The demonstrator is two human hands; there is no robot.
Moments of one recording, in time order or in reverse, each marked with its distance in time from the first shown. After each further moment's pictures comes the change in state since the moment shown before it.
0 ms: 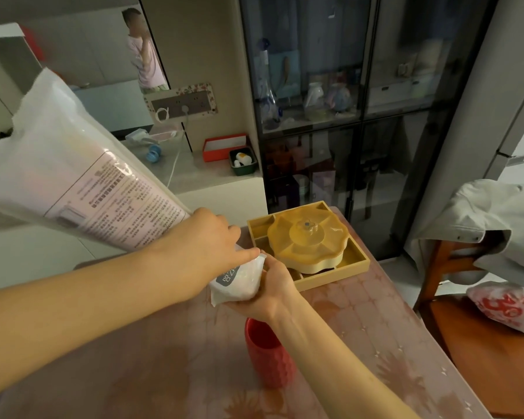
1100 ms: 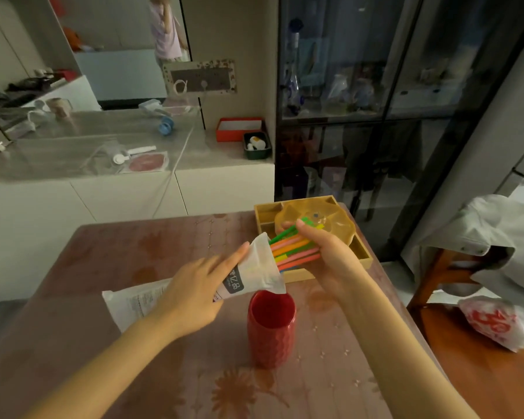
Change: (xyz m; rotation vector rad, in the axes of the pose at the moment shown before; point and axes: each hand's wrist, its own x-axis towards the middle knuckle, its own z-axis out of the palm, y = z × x) left_hand -0.012 0.098 0.125 -1.048 0.630 -0.349; right_hand -0.031 -0.045 -0.026 -0.755 0.038 -0.639
